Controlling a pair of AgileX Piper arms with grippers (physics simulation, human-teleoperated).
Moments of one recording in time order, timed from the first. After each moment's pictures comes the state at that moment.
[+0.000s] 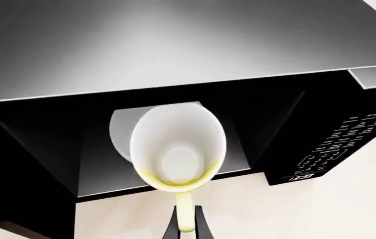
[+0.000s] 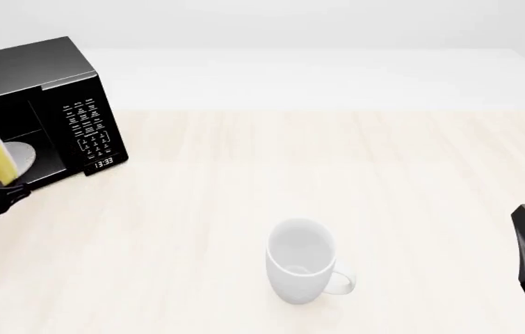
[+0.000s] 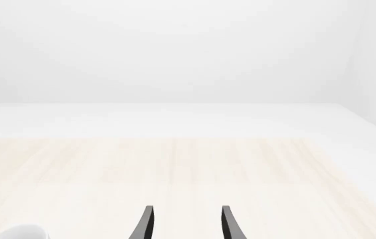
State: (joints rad) left arm 0.42 1.71 -0.42 -0.79 -0.07; right arm 0.00 0.01 0.00 0.00 0.00
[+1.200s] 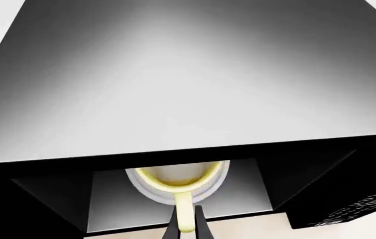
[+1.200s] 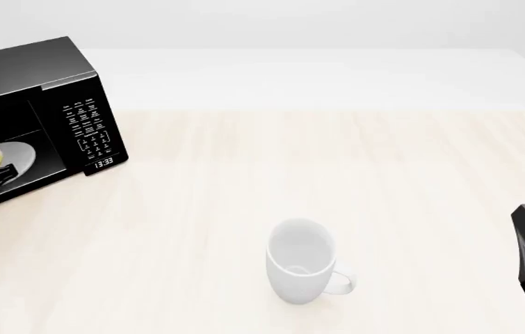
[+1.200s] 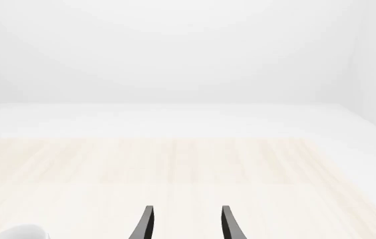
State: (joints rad) left arm 0.47 1.80 -0.61 -0.70 -0.09; right arm 0.00 0.01 0.00 0.00 0.00
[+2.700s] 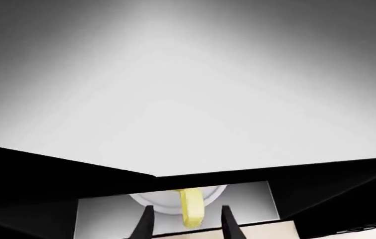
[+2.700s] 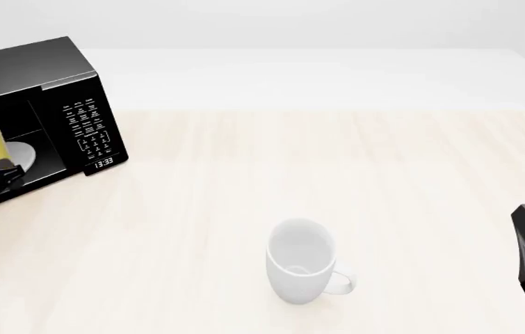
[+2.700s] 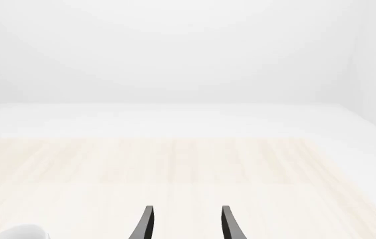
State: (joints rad) left arm 0.47 1.90 -0.70 -0.66 -0.11; right arm 0.00 0.01 0.00 0.00 0.00
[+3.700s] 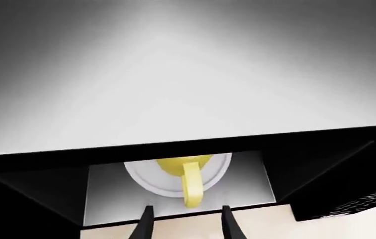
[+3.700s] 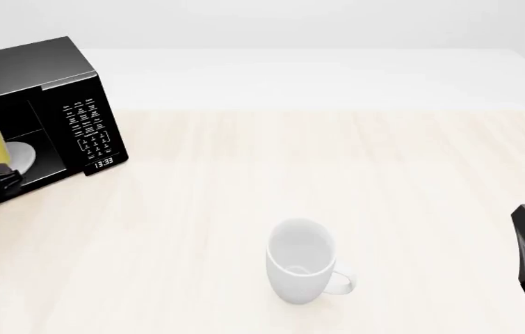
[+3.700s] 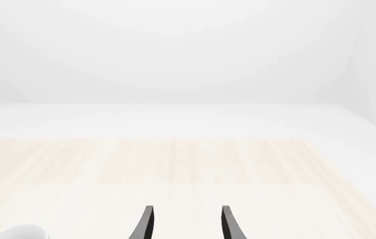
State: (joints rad) left arm 0.47 1.83 -0.61 -0.68 -0.09; right arm 0.00 0.01 0.00 0.00 0.00
